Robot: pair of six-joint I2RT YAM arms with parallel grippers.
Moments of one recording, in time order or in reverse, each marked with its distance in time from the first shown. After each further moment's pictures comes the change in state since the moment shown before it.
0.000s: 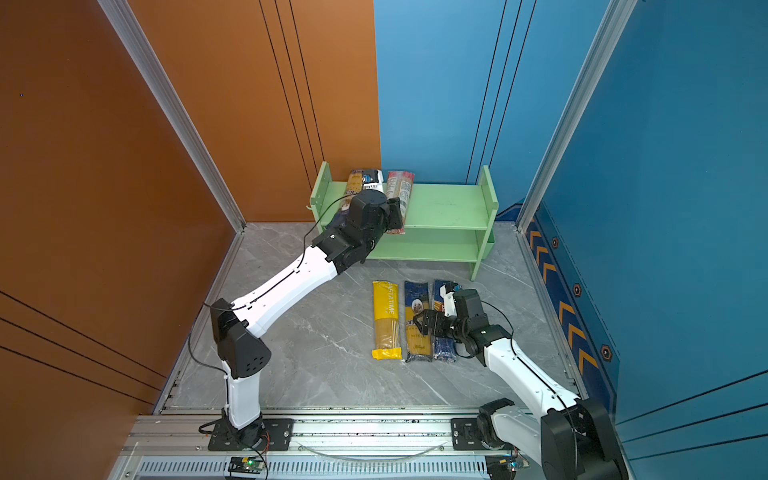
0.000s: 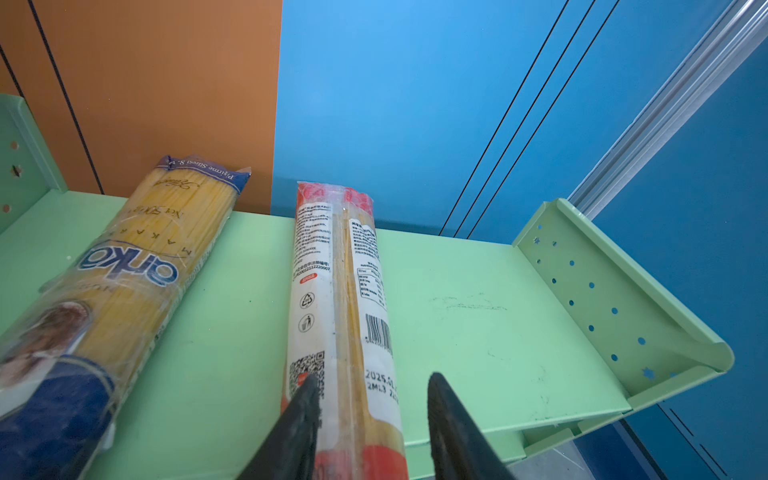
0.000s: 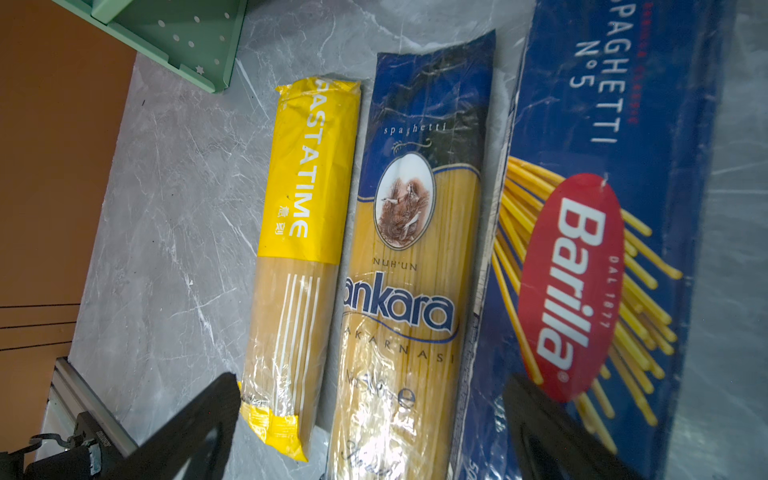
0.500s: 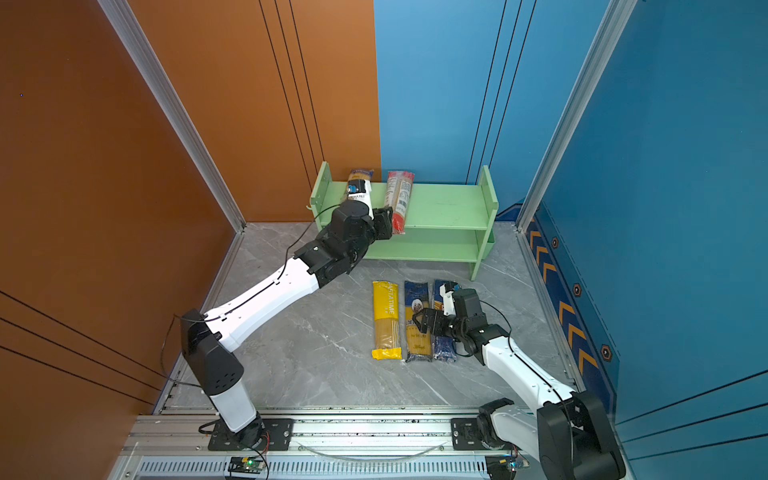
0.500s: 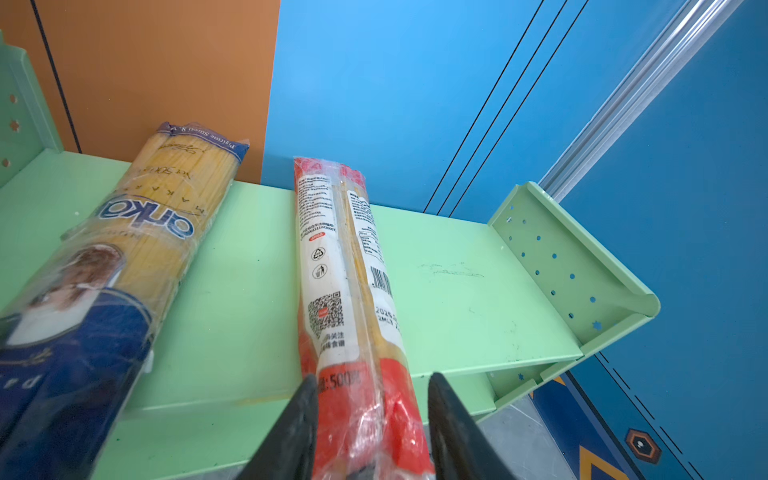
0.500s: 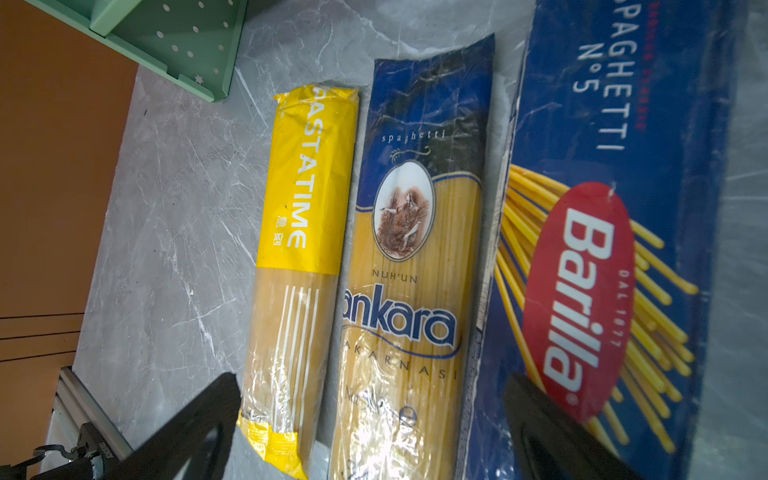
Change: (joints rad) left arm 0.012 -0.190 -0.281 0.111 0.094 -0.043; right arm 0.000 0.037 -0.008 0.051 -0.001 0.022
